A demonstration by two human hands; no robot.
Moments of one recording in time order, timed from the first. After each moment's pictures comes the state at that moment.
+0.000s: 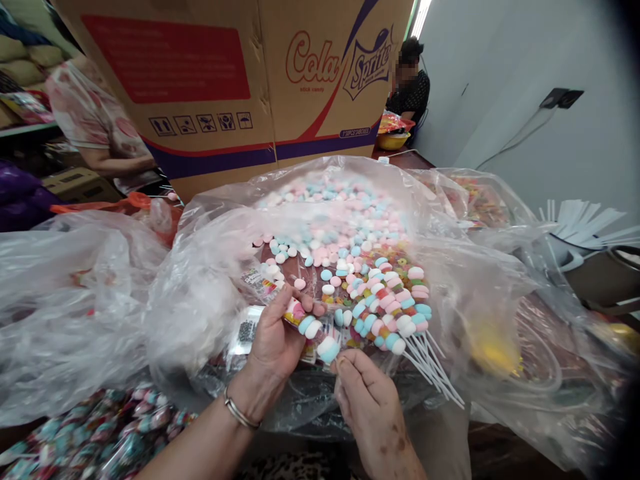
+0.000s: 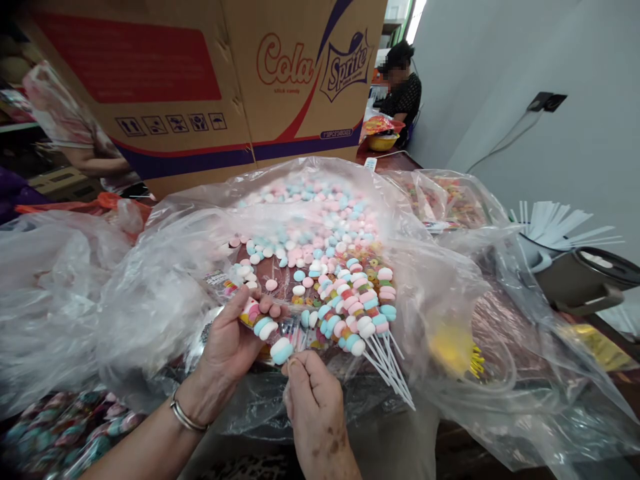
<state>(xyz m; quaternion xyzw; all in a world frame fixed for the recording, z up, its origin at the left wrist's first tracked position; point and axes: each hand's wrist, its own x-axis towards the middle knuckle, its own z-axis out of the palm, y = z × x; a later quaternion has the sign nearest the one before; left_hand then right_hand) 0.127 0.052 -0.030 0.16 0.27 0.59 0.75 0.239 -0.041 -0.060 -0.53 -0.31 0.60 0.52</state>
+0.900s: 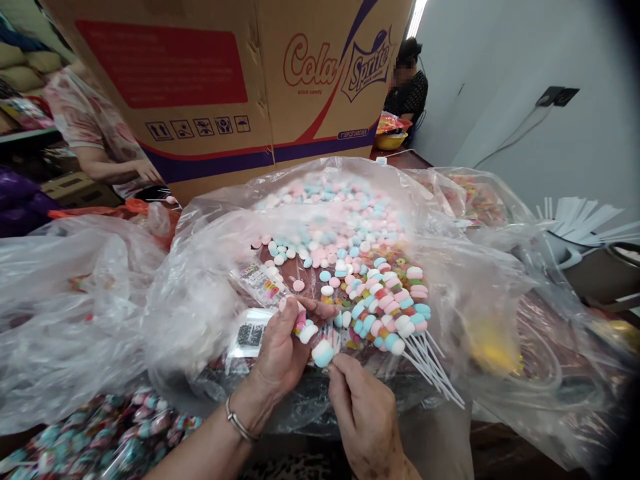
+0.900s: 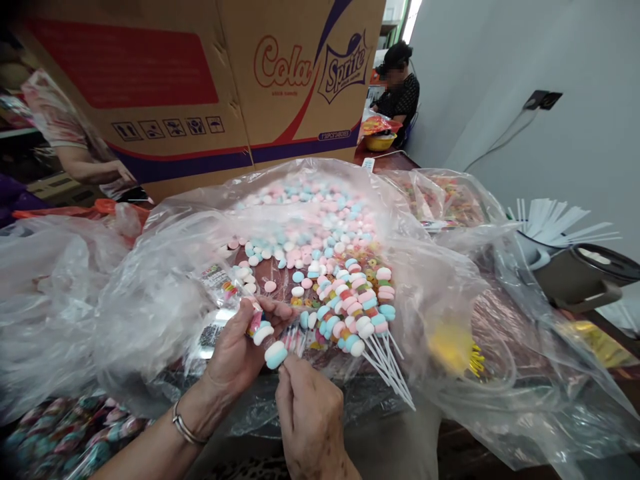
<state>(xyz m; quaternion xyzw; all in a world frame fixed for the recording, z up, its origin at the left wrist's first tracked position) 0.134 0.037 -0.041 0.23 0.28 0.58 0.72 0.245 -0.038 -0.060 -0.52 -0.70 0.04 0.49</state>
